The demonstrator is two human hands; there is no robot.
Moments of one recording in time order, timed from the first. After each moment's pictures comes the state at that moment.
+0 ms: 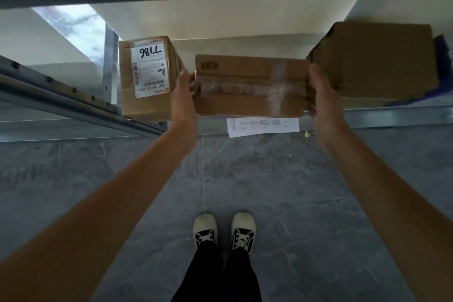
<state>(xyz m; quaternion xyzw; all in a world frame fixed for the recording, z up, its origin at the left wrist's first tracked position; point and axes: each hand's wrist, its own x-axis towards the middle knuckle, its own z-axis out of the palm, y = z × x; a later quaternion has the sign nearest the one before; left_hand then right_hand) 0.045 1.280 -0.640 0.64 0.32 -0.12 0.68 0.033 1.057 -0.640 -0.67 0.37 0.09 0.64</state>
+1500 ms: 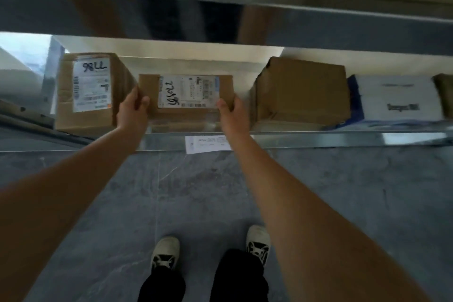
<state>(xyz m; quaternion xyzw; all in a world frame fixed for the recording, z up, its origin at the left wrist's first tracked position) 0.076 1.279 -0.686 0.82 0.25 -0.11 0.51 0.055 1.080 -0.669 -0.77 0.26 0.10 0.57</state>
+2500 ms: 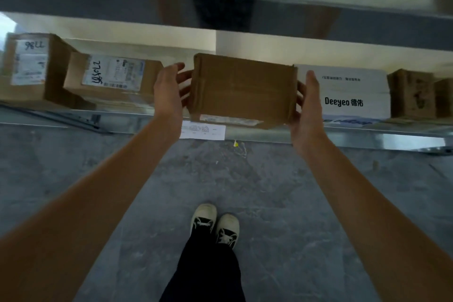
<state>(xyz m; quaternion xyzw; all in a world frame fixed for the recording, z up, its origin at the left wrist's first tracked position) 0.035 0.998 -0.587 0.59 0.34 -0.04 0.74 0.017 0.781 -0.588 -0.63 0.36 0.08 0.69</state>
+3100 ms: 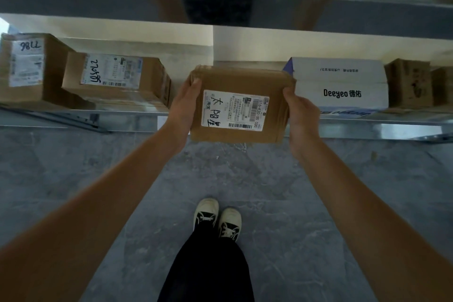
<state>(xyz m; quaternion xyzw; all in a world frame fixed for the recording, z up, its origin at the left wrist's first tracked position) 0.009 0.994 -0.606 0.65 0.26 -0.20 0.69 0.003 0.784 -0.605 -0.70 0.40 0.04 0.59</state>
